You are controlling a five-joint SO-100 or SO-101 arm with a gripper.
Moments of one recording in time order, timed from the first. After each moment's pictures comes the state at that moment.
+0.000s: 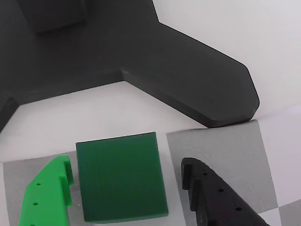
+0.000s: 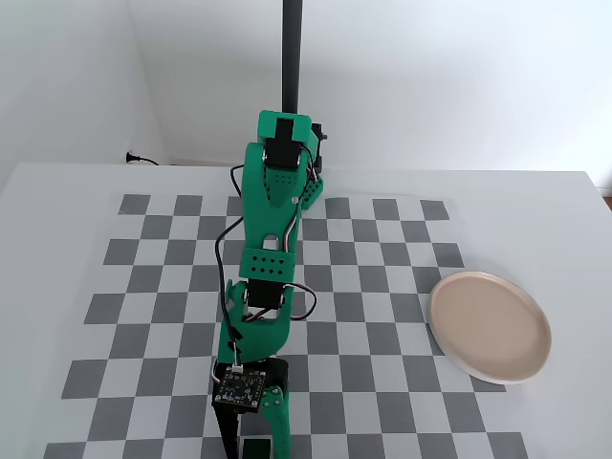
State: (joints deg) arm 4.8 54.5 86.9 6.4 -82.9
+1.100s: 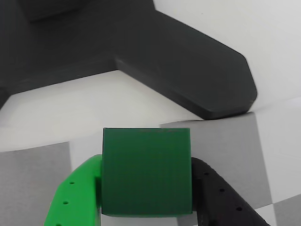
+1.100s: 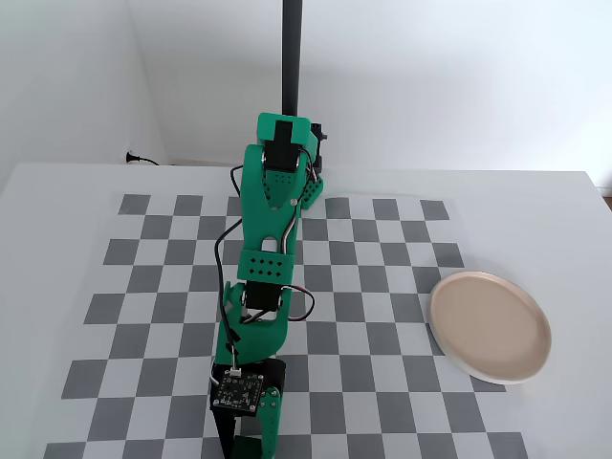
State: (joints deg) arm 5.5 53.2 86.0 8.1 -84.0
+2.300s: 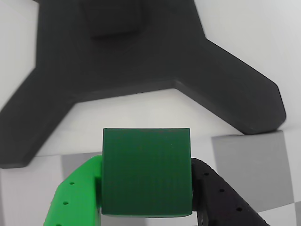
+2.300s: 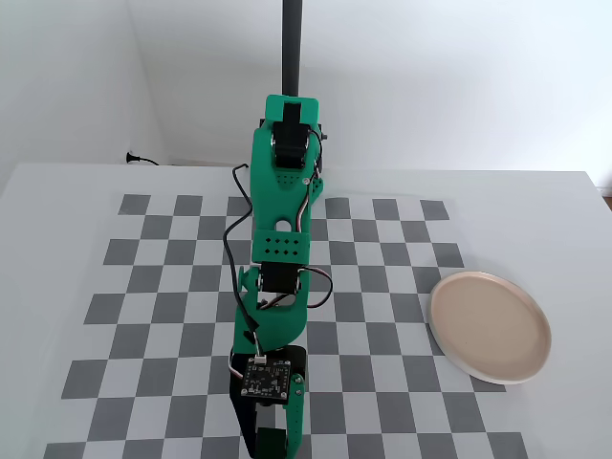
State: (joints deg) arm 1.2 62.8 86.0 17.4 -84.1
